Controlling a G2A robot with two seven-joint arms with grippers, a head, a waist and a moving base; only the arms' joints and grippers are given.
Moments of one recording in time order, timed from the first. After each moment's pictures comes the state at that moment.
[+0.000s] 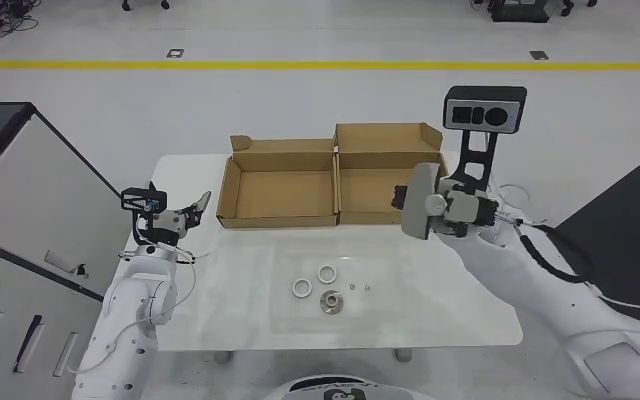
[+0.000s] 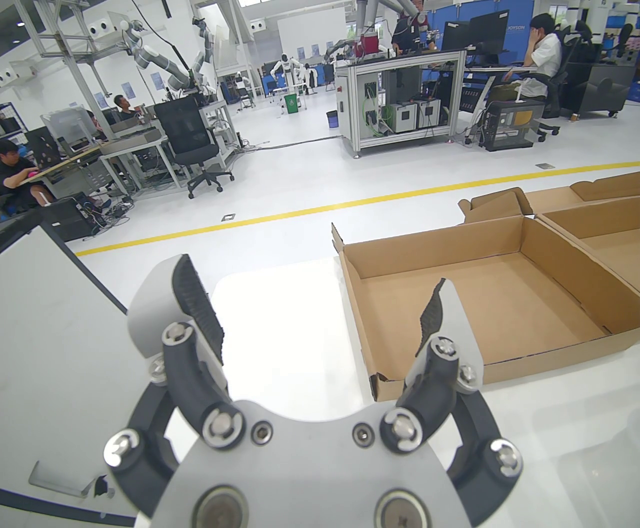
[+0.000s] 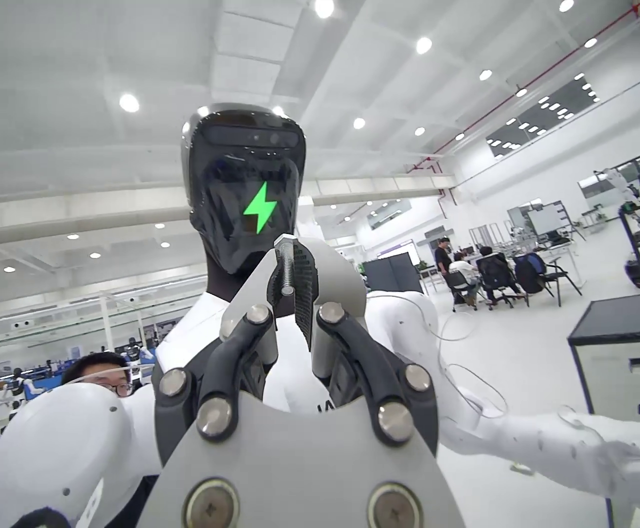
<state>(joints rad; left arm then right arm) 1.73 -1.15 -1.60 -1.80 1.33 0.00 0.00 -0.93 -0.96 0.86 -1.94 1.18 -0.83 0.95</state>
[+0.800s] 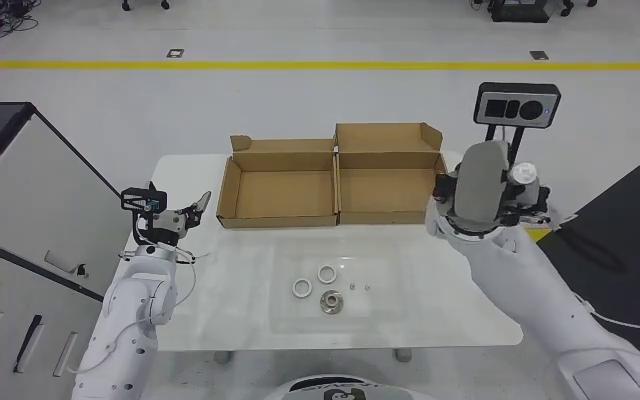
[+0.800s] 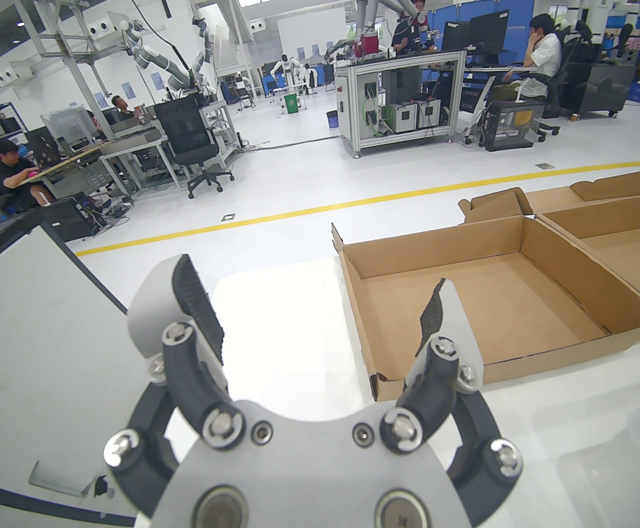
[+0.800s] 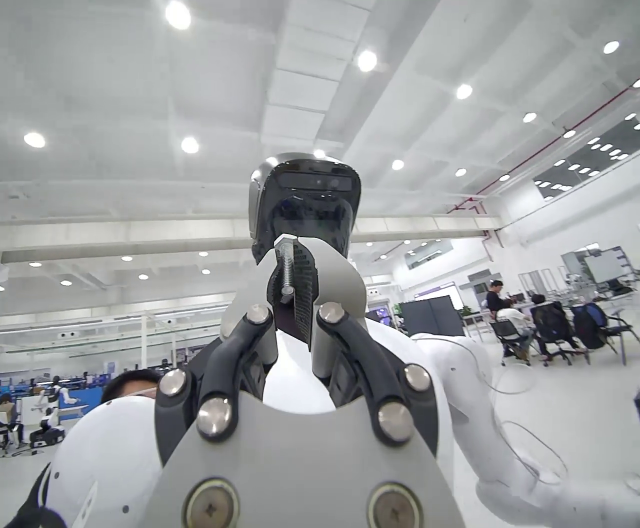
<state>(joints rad) 1.73 -1.15 -1.60 -1.80 1.33 0.00 0.00 -1.05 -1.02 0.99 -1.98 1.32 -0.78 0.99</state>
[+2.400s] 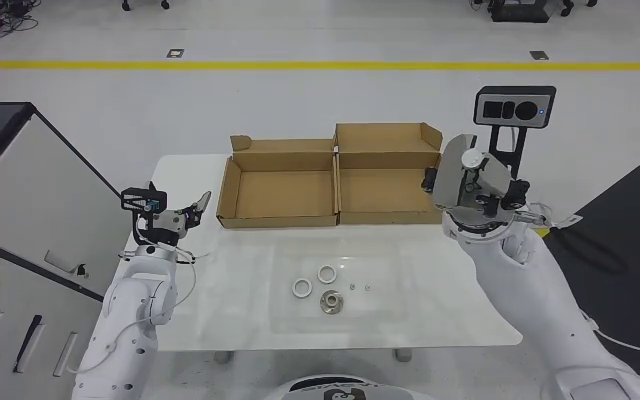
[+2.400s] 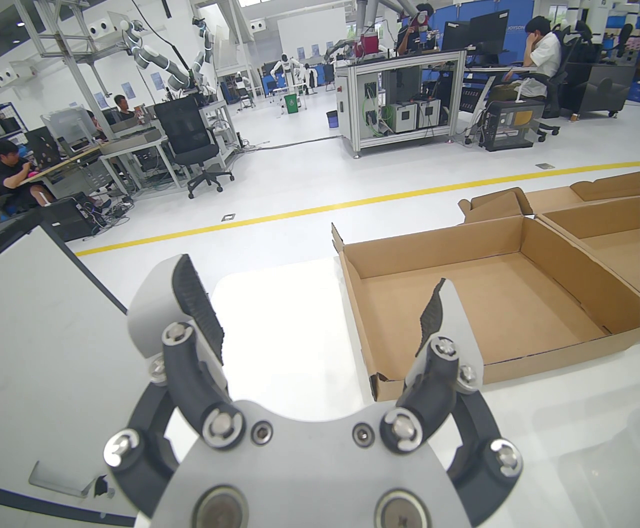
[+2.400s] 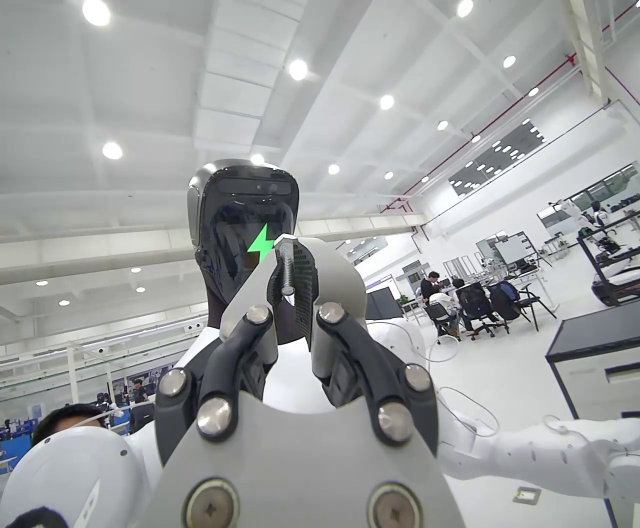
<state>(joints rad) 1.73 -1.15 -1.60 -1.80 1.33 0.00 0.00 -1.17 -1.06 1.14 -2.01 1.14 -0.63 0.92</state>
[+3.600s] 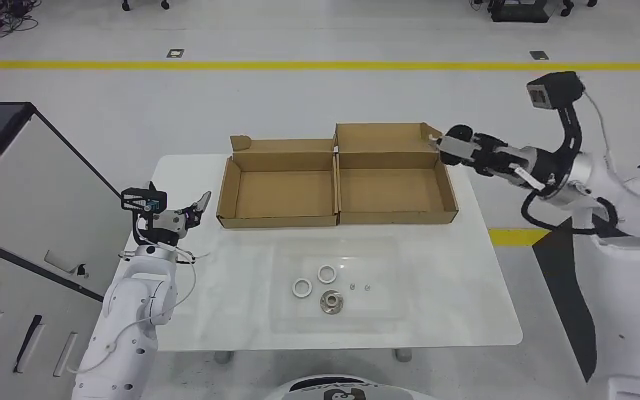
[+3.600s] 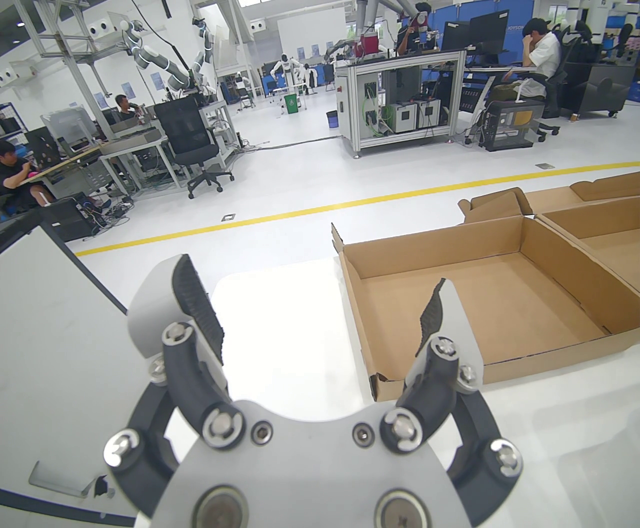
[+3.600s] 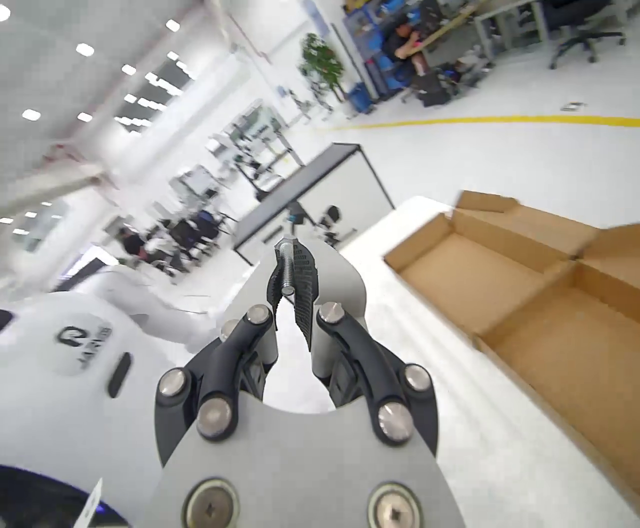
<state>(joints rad) 1.73 -1.15 -1.60 -1.80 1.33 0.00 0.00 -1.22 -0.96 1.67 -1.90 0.19 -0.23 1.16</state>
